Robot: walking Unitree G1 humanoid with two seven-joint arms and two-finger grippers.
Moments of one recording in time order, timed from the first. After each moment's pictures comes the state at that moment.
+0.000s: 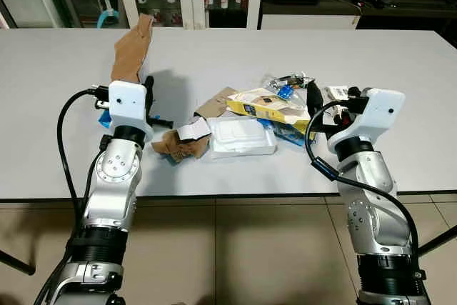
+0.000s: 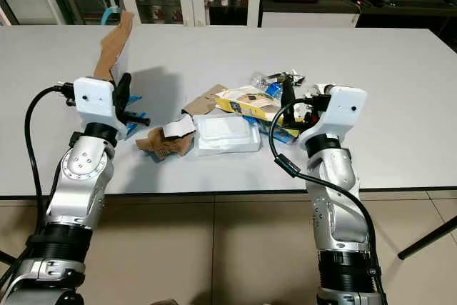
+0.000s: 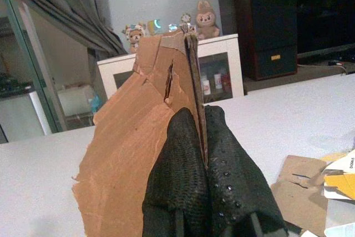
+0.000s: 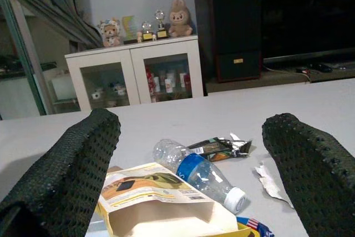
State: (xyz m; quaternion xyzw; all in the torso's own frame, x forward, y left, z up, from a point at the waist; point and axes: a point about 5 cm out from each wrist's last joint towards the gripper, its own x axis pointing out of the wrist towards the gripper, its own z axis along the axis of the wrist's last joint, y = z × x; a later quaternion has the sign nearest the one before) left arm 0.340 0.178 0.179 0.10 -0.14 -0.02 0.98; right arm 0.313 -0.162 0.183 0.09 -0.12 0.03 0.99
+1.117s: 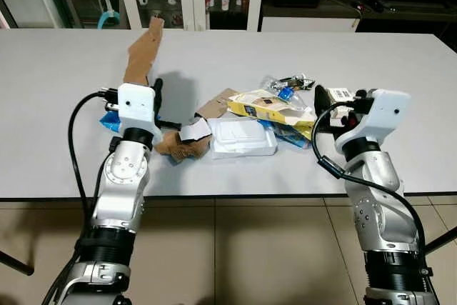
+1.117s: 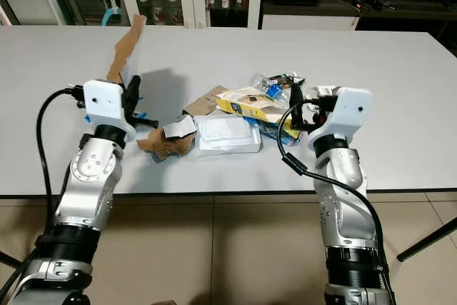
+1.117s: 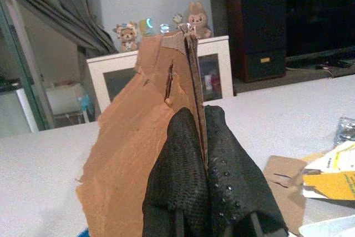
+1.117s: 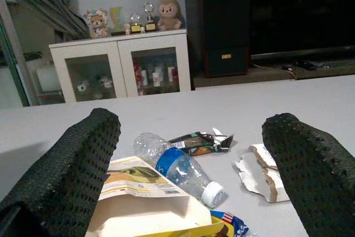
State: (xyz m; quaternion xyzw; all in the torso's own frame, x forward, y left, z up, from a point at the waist) left arm 0.340 0.165 0.172 0.08 -0.14 -0.03 0.99; right arm 0.317 -0.177 0.176 0.07 -0.10 0.01 0.99
